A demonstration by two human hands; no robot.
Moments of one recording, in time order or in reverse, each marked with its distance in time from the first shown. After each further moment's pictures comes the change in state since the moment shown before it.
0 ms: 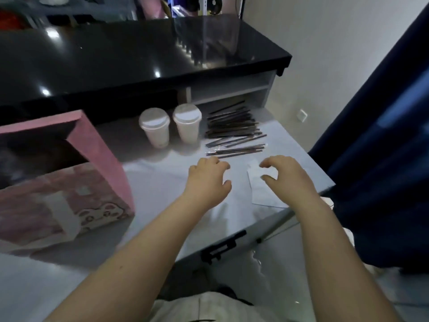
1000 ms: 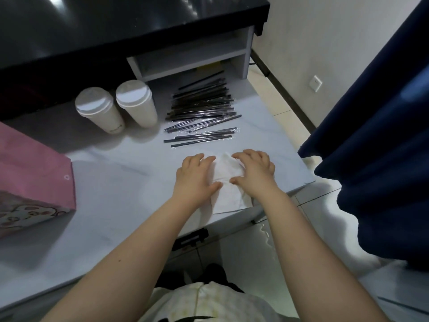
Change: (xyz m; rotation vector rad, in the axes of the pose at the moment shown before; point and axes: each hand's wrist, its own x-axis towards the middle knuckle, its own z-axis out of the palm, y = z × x) left_hand 0.071 0.068 0.114 -0.062 -0.024 -0.191; right_hand 0.064 0.134 0.064 0.056 -0.238 0.070
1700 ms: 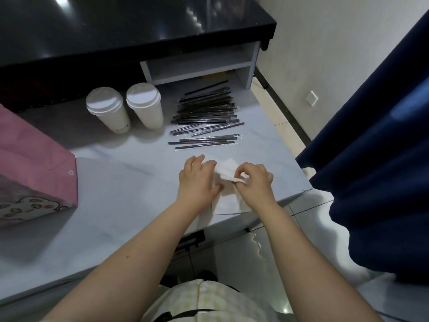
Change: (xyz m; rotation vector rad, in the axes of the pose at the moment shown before) left_hand -0.004 -0.003 0.012 -0.052 0.085 -0.023; right_hand -0.027 -0.012 0.005 0.297 0.168 -0.050
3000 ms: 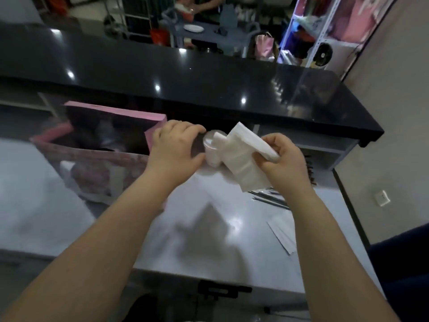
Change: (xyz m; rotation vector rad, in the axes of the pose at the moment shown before) left_hand -0.062 -0.123 -0.264 0.134 0.603 -0.157; right_hand 0.049 -0.261 -0.003 0.326 -0.124 -0.479
